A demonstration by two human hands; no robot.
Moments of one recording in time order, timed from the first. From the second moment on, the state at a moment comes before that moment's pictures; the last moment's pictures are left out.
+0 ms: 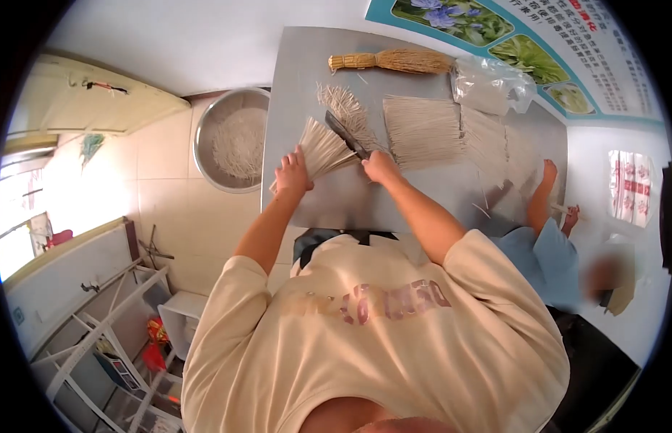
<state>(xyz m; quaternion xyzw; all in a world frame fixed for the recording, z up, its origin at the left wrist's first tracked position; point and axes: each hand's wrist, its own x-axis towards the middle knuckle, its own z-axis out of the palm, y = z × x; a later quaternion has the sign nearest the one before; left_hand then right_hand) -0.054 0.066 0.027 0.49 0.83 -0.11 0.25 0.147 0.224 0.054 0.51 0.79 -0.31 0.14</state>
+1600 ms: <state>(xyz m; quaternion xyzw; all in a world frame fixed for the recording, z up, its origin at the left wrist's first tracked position) -0.035 -0.036 0.031 0.58 0.80 -0.07 0.15 0.023 0.225 0.050 0.47 0.62 -0.63 -0.03</state>
